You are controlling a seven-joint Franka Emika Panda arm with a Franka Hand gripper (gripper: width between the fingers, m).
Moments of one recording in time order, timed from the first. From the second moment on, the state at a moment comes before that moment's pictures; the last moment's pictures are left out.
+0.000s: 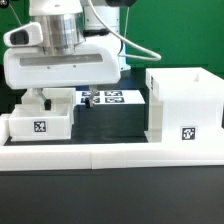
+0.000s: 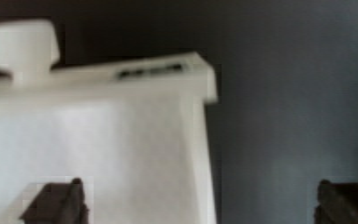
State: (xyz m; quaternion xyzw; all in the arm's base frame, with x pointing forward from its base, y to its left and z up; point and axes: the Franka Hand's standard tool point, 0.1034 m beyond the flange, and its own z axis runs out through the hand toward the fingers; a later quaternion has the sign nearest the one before) arm 0.501 -0.097 0.033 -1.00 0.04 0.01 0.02
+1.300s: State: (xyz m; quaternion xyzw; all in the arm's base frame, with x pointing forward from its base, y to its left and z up) arm 0.502 -0.093 0.007 -1.00 0.00 -0.01 0.00
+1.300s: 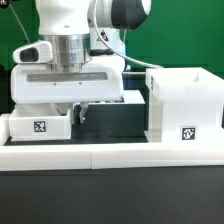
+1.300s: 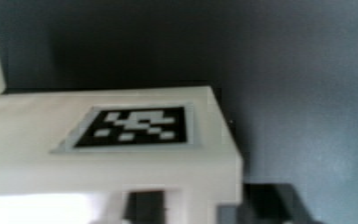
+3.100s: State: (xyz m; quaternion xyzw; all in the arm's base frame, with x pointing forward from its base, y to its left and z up) arm 0.518 -0.051 0.040 -1.00 -0.09 -0.02 0.01
